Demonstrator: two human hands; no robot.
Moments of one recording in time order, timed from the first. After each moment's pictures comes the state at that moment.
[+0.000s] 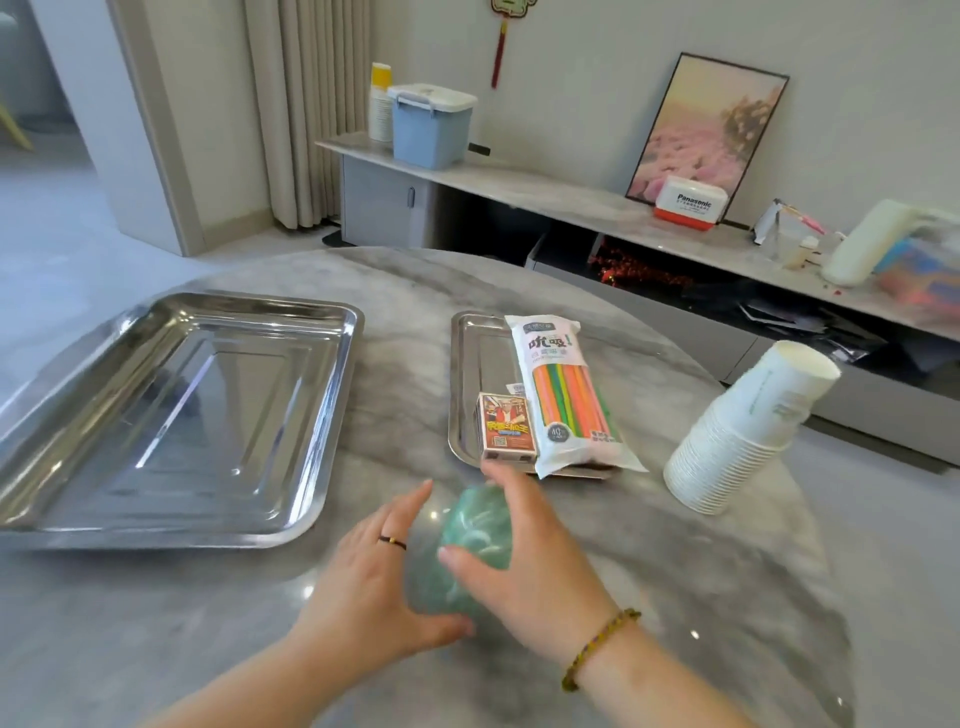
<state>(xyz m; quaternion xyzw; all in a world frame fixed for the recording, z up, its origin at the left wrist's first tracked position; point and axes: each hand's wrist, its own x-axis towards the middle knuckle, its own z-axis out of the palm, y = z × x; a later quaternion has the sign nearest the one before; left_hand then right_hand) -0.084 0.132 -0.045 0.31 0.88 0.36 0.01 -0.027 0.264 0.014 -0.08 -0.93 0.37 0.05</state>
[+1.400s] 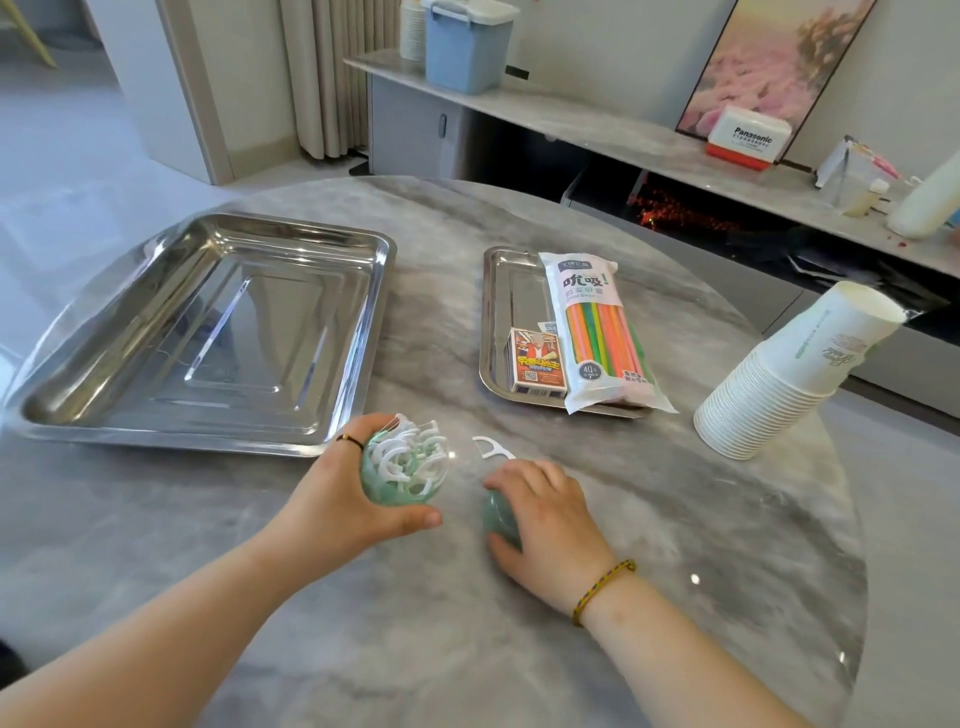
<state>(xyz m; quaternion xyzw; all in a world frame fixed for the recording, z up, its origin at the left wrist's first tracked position) -0.089 0.094 -0.035 0.15 0.80 0.57 0.14 -0.023 0.277 -0.053 0.04 -0.99 0.11 0.09</state>
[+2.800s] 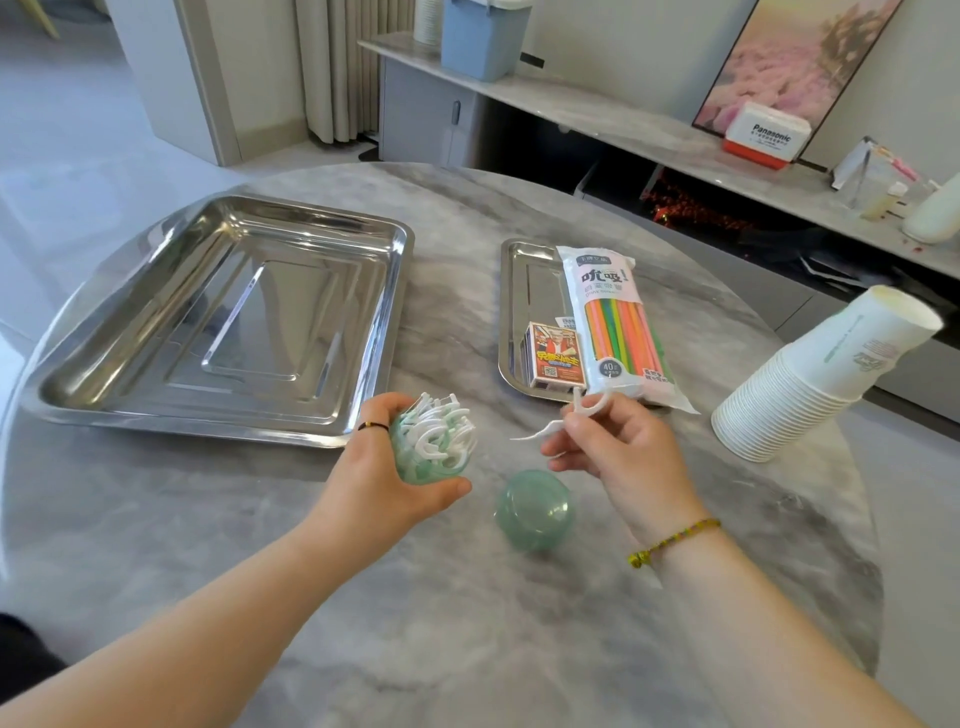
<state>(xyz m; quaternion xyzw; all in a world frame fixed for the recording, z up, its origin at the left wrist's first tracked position) -0.084 0.102 -0.022 0.11 0.80 0.58 0.11 -0.036 0.274 0.017 -0.16 -0.72 0.66 0.11</state>
